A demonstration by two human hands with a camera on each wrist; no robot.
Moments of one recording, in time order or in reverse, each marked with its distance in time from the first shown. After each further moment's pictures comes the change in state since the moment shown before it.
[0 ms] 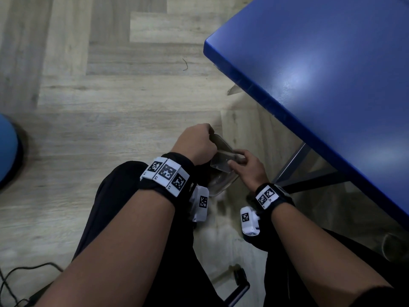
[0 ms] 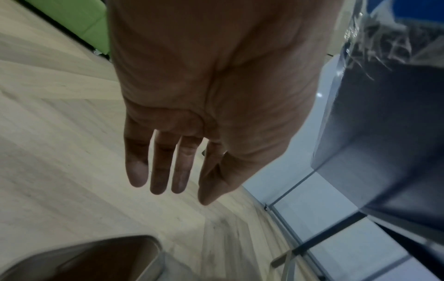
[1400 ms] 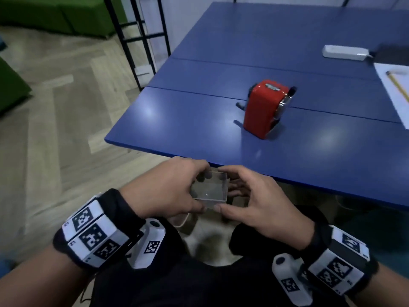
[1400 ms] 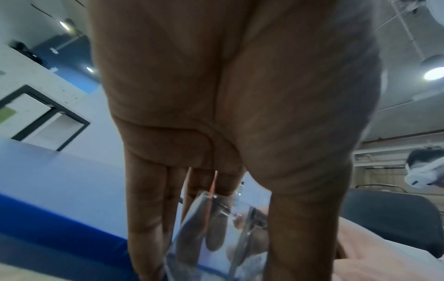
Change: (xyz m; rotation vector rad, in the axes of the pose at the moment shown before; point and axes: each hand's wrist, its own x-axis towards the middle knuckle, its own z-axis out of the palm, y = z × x) left_hand -0.286 0.195 -0.019 0.710 -0.120 0.796; right_hand -0.376 -0.097 -0.227 0.116 0.198 -0.518
